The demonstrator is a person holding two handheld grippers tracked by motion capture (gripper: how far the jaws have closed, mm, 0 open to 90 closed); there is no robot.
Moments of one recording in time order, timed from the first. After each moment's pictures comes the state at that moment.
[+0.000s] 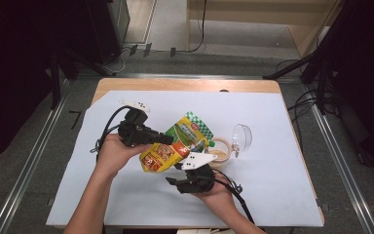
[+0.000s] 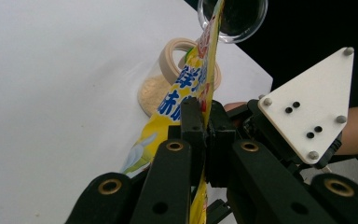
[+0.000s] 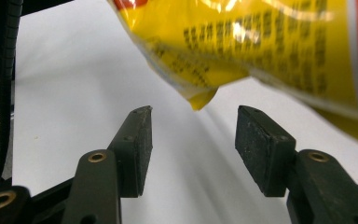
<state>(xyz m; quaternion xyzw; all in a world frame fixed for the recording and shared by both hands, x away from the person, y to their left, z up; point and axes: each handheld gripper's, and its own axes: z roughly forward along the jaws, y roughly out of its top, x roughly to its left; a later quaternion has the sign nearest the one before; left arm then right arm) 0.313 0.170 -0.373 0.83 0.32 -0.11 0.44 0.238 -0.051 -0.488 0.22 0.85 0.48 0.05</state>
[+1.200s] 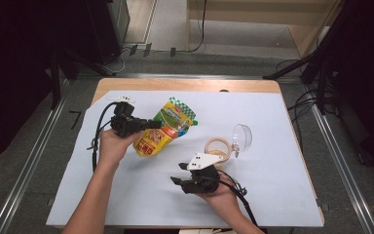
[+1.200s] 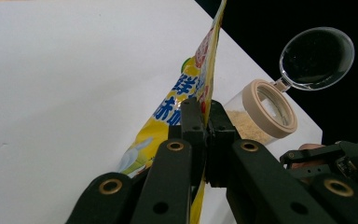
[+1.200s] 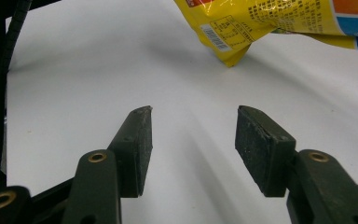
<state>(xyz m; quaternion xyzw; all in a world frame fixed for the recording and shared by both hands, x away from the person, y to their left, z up) 0.350 0.208 -0.412 0.77 0.40 -0.06 0.49 0.236 -0.063 -0.489 0.24 0.84 0.48 0.06</state>
